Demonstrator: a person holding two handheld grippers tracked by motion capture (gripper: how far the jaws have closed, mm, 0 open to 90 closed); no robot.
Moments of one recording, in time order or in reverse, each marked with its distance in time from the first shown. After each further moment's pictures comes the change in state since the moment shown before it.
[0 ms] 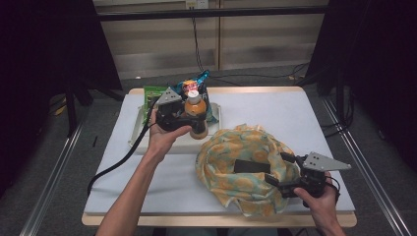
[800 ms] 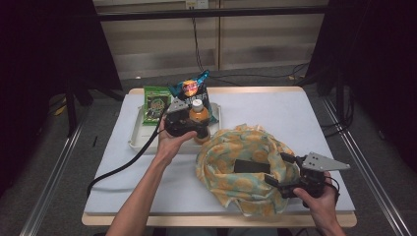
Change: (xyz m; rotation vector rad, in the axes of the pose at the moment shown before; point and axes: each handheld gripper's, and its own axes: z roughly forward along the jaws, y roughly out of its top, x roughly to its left) left arm 0.014 -0.042 0.041 0.033 0.038 -0.026; right arm 0.000 -0.002 0.001 0.008 0.002 0.005
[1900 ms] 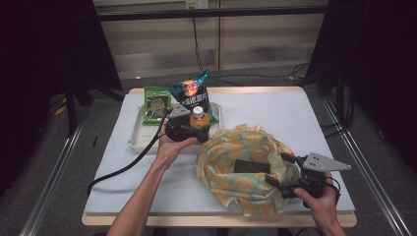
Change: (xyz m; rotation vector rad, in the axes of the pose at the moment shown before) left arm -0.004 -0.012 -0.001 0.055 -0.019 0.031; right arm 0.000 0.000 -0.002 -0.004 -0.006 -0.003
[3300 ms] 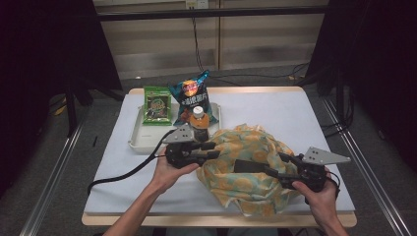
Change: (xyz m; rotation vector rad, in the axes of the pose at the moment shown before) left arm -0.081 -0.003 -0.053 -0.015 -0.370 0.140; right arm -0.004 0.014 0.003 0.044 0.014 0.012
